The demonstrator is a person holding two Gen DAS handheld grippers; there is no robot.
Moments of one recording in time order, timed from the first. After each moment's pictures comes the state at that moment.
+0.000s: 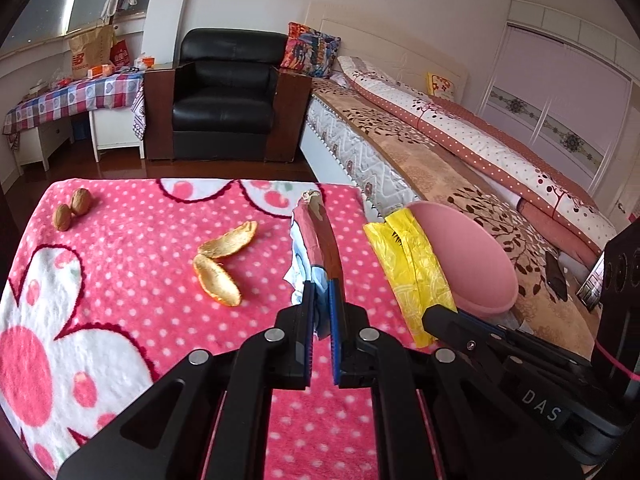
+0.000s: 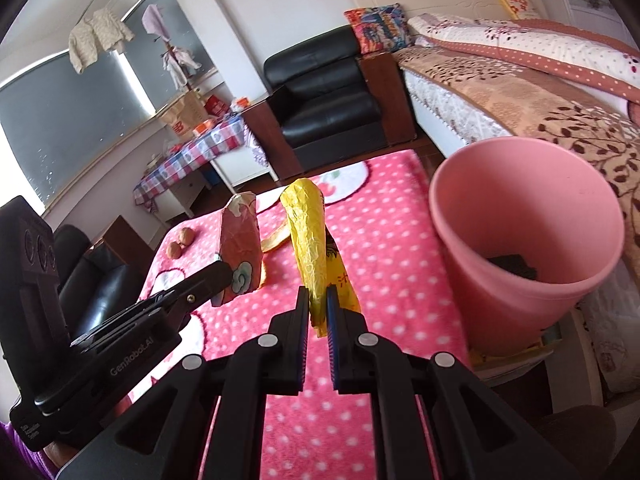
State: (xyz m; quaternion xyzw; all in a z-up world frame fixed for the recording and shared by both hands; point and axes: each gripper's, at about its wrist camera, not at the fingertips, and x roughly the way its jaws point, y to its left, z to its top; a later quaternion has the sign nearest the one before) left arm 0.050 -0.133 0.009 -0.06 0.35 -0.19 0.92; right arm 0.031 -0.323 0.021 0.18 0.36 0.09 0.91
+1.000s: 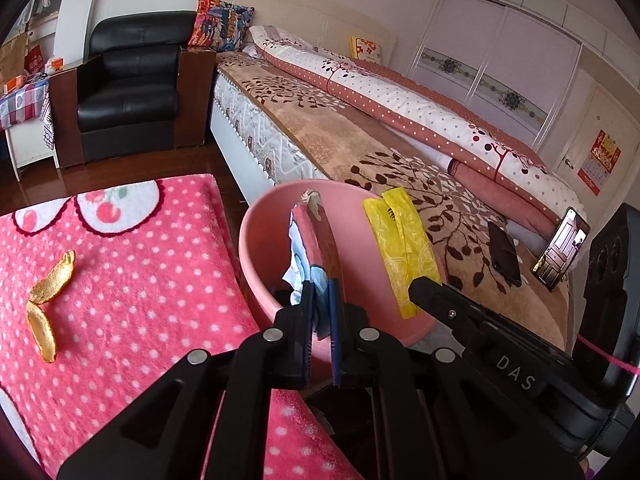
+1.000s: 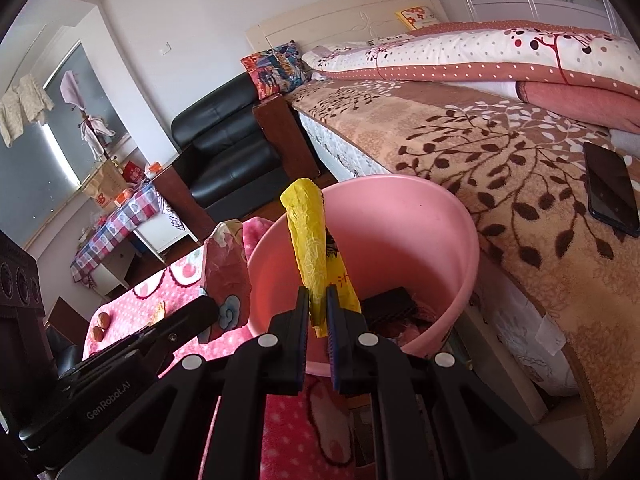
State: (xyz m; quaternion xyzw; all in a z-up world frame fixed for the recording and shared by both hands) left arm 0.090 -0.276 -0.006 -0.03 0.38 -0.31 0.87; right arm 0.041 -0.464 0.005 0.23 0.32 -0.06 0.91
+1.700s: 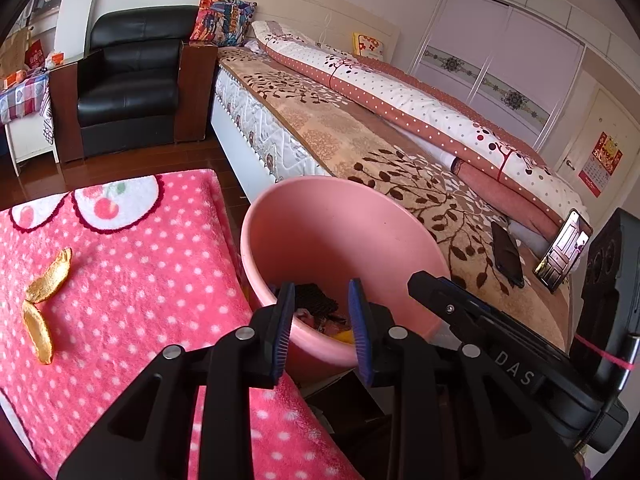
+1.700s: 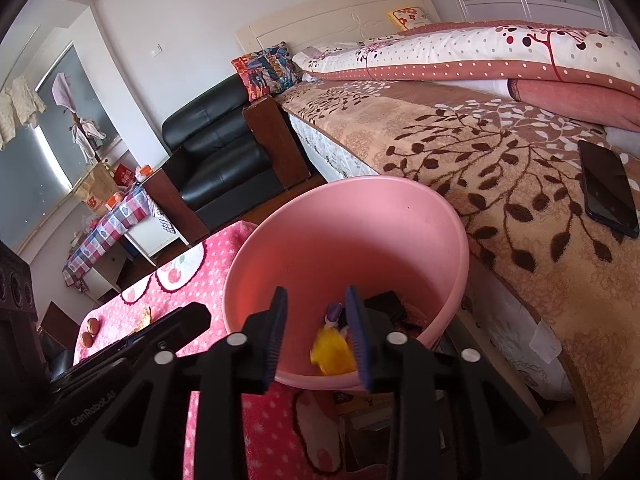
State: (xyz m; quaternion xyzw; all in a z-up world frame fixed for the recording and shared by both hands) left arm 0.094 -0.273 -0.007 -0.03 0.38 -0.31 0.87; right arm 0.046 -0.468 -0.001 0.24 0.32 -0.07 0.91
